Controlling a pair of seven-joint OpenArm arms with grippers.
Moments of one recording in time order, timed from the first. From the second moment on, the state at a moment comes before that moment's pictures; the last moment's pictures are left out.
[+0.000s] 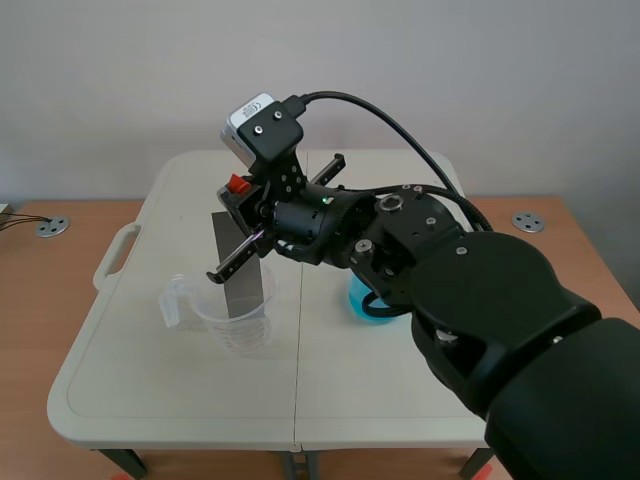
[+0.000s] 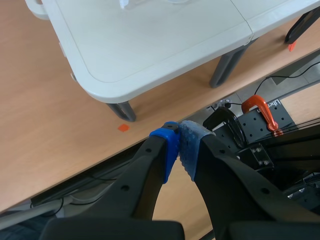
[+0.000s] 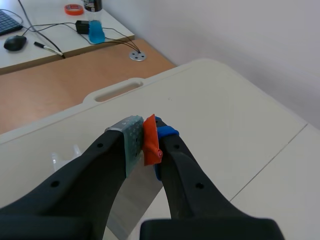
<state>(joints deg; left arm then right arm) 80.1 -26.6 -25.1 116.0 -12.4 -25.5 -14.9 13.7 0.3 -27.0 68.2 -8.5 26.4 8.1</state>
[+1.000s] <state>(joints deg) 80.0 -26.6 -25.1 116.0 -12.4 -26.0 -14.9 13.7 3.7 -27.1 76.4 -14.5 38.5 11.1</state>
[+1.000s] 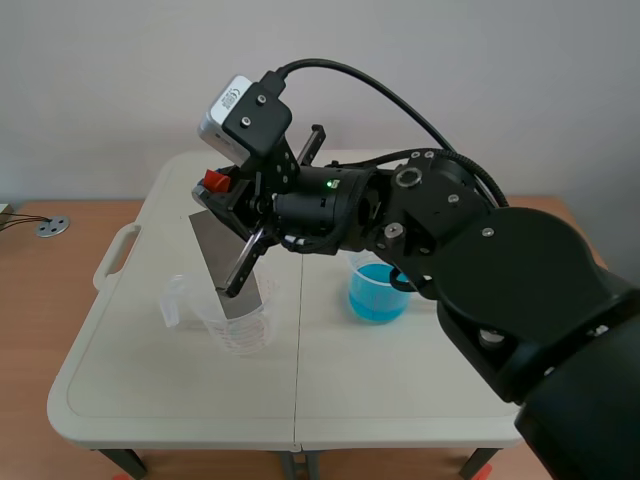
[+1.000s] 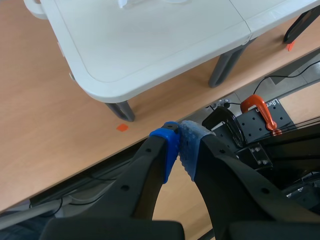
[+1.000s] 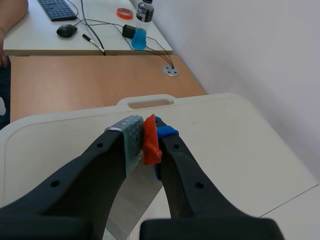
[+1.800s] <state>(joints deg) 78.9 -26.7 -25.1 116.0 -12.3 -26.8 -14.8 7.4 8.0 -21.7 101.6 -14.5 38.9 1.8</state>
